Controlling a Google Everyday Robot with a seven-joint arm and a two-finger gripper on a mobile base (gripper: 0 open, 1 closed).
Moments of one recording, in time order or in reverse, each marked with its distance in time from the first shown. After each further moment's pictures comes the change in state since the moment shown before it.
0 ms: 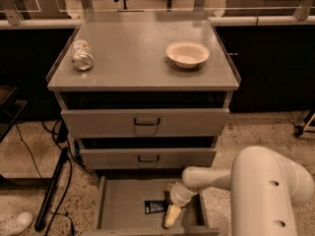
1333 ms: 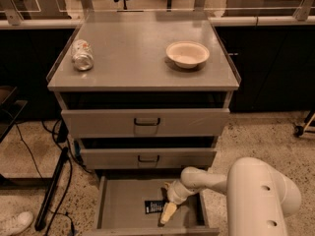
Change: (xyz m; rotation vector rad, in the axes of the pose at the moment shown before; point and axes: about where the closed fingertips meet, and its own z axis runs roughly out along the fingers) arm -0.003 -0.027 0.043 0.003 -0.093 0.003
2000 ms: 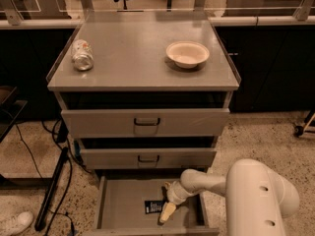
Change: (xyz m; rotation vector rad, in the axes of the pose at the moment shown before) arm 0.003 -0.011 0.009 0.050 -0.007 0.009
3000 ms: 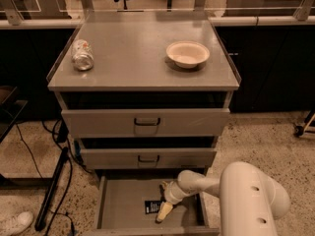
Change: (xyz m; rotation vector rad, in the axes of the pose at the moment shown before) arm -0.001 -0.011 0.026 0.017 -0.015 -0.016
